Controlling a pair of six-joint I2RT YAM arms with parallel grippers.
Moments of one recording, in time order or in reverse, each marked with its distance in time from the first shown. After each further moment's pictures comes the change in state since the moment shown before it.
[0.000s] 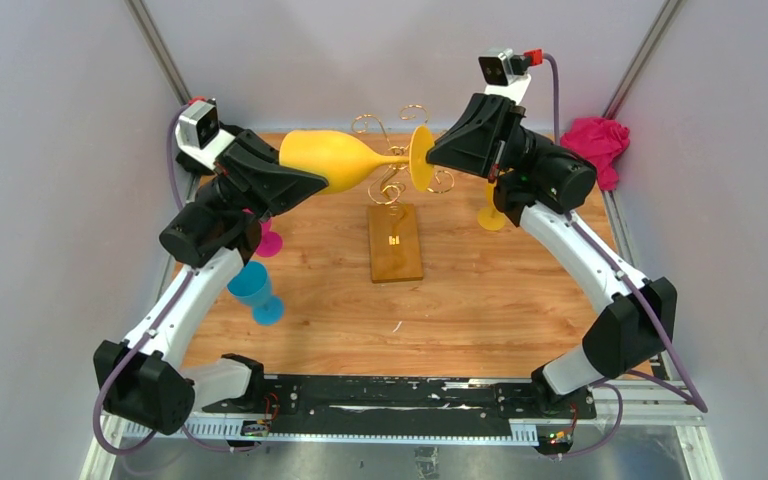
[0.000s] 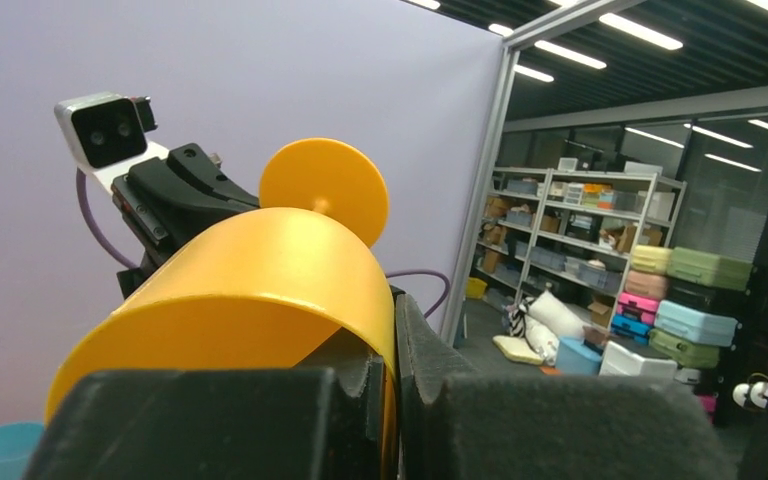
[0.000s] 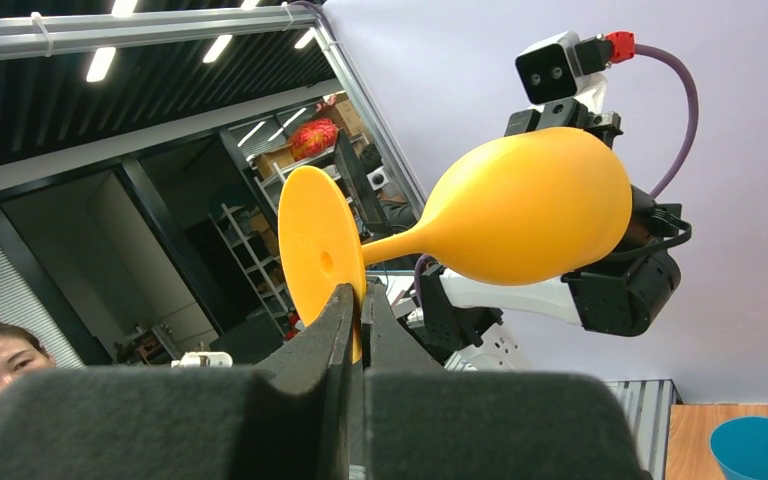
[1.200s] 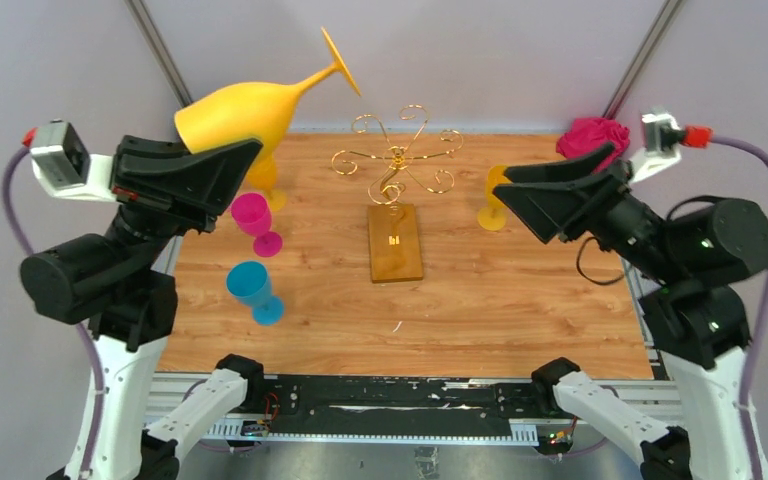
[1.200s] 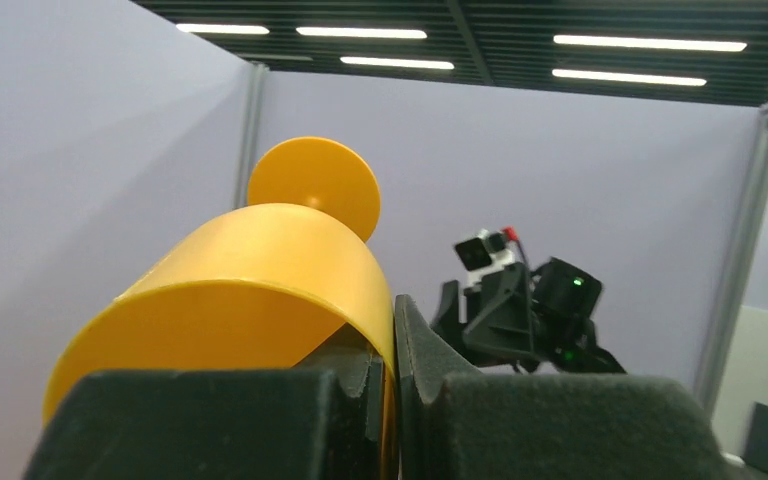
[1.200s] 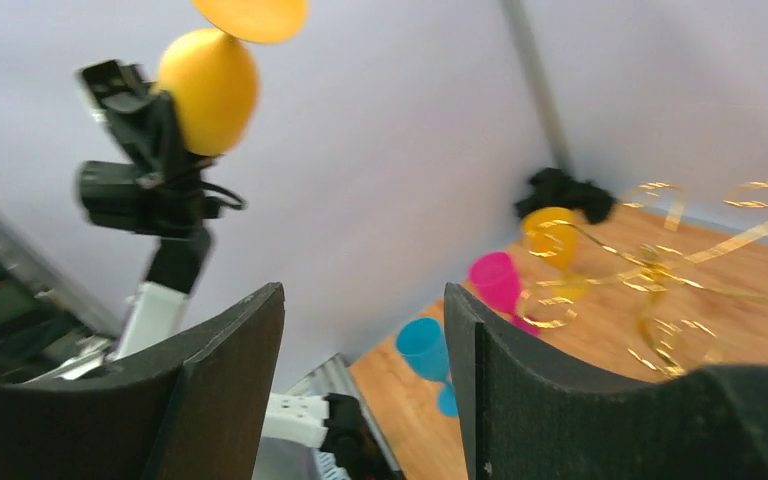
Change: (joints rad) left arm 0.006 -0.367 0.274 -1.087 -0.264 0.716; right arm -0.013 -0.641 0.092 -1.674 0.389 -1.174
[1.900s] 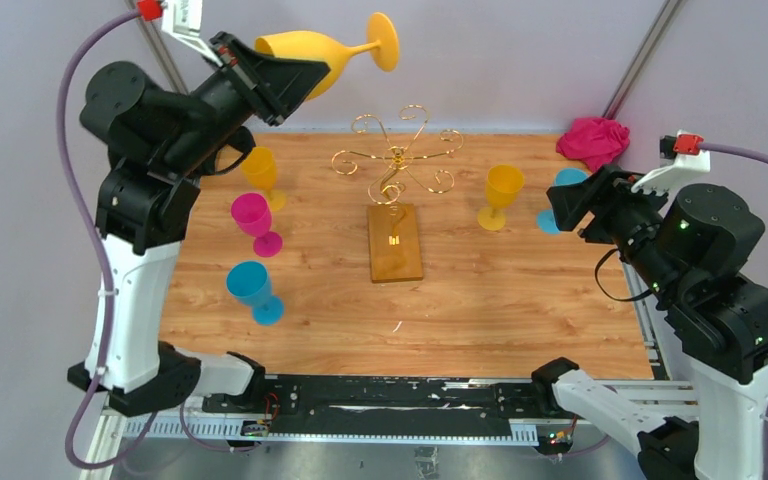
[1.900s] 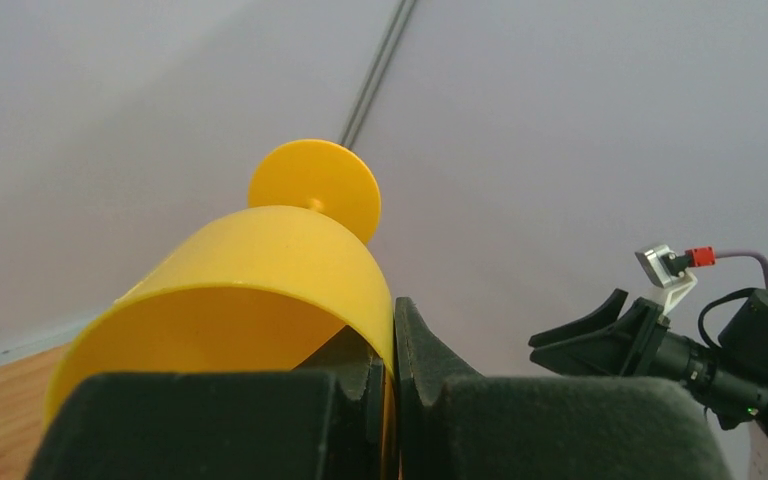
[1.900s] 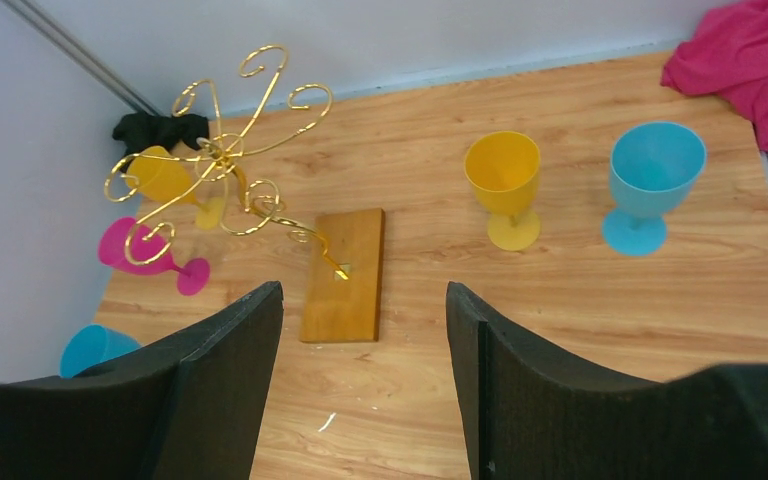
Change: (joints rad) left arm -0.114 0.458 0.716 -0.893 -0.208 0.302; right arm 0.000 0.036 0.272 -0.813 0.776 -0.299
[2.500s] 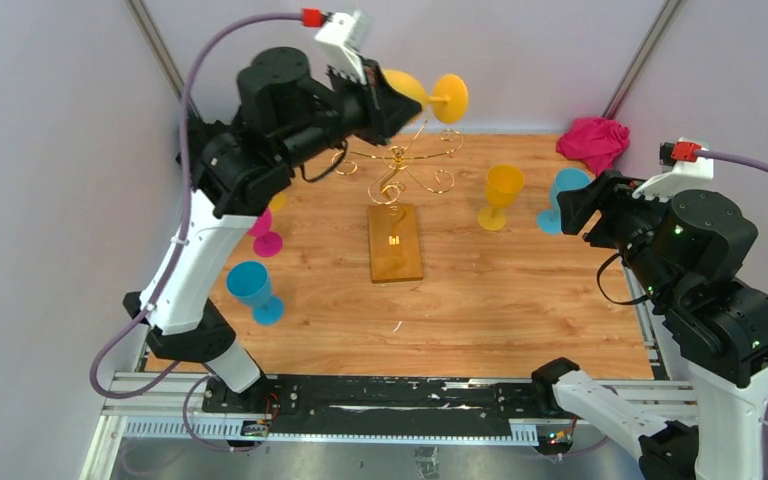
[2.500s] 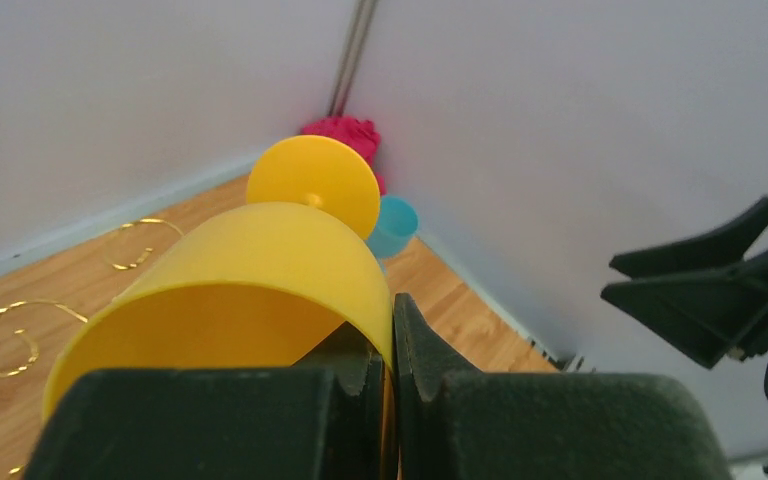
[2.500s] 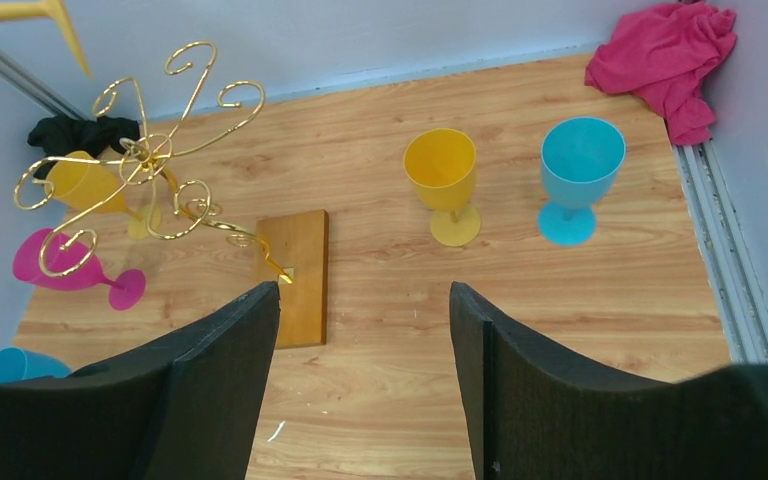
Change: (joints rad) left arm -0.363 0.328 0.300 -0.272 -0.299 0.206; right arm 0.000 -0.019 -0.043 -0.019 0.111 -0.054
